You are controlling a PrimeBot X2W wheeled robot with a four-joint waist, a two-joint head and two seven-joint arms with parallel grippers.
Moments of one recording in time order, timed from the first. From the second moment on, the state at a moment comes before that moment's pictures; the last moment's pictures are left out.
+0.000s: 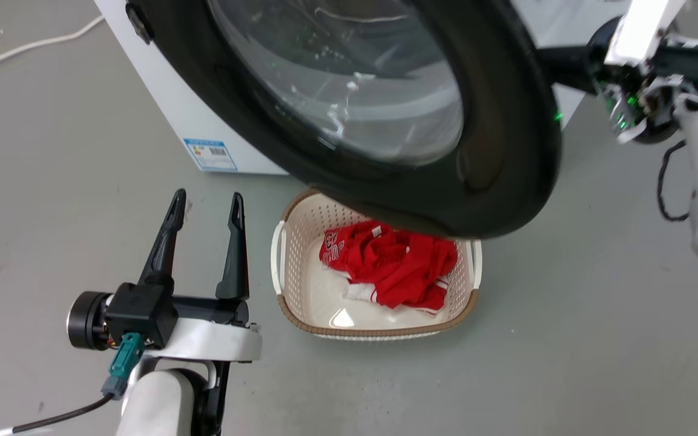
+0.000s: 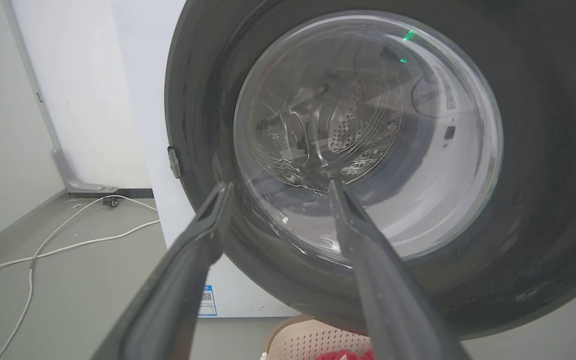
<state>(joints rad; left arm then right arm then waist) -0.19 0.05 -0.08 0.00 -0.09 -0.03 -0.26 -1.23 -0.16 0.02 1.01 1.10 0.13 1.01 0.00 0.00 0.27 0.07</state>
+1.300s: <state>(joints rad) -0.09 0.05 -0.11 0.02 -0.11 -0.02 -0.26 -0.72 -0.05 0.29 0.50 1.46 0.13 0.75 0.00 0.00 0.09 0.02</state>
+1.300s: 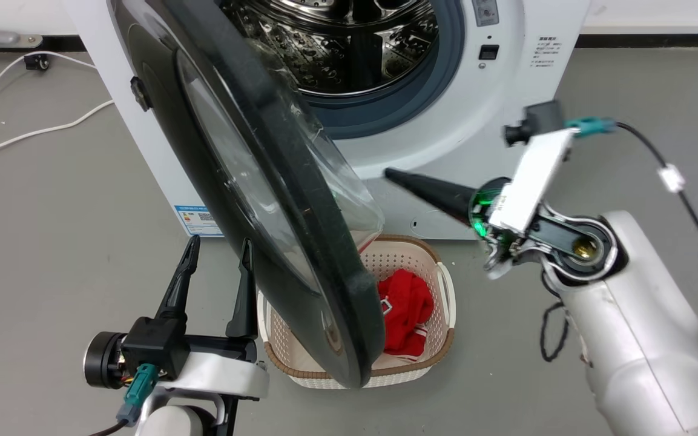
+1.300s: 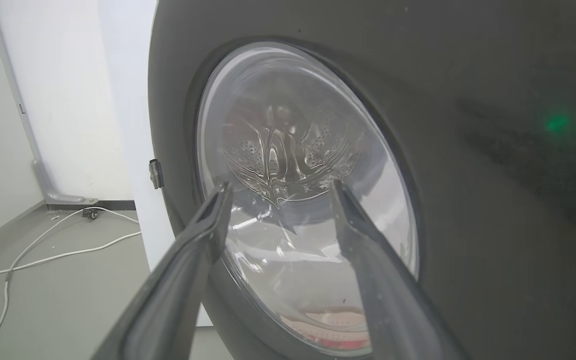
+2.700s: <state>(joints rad) -0.01 0.05 0.03 0.01 -0.08 -0.03 -0.26 0.00 -0.06 -0.02 -0.13 -0.02 0.13 -0.19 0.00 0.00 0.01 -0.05</state>
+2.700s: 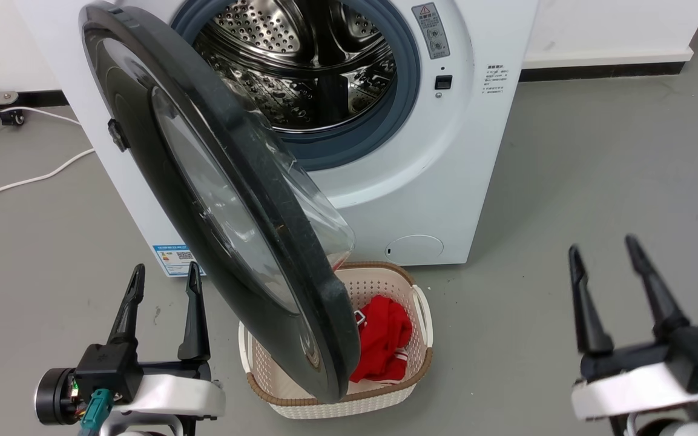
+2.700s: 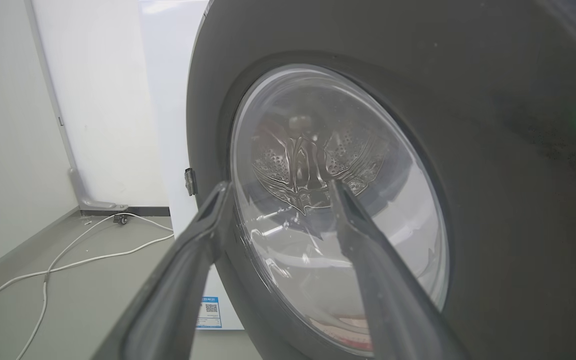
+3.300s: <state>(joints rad) -0.01 0.05 0.03 0.01 -0.07 -0.03 -0.26 0.02 -0.05 0.01 -0.03 0.05 0.13 -0.22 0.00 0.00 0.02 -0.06</state>
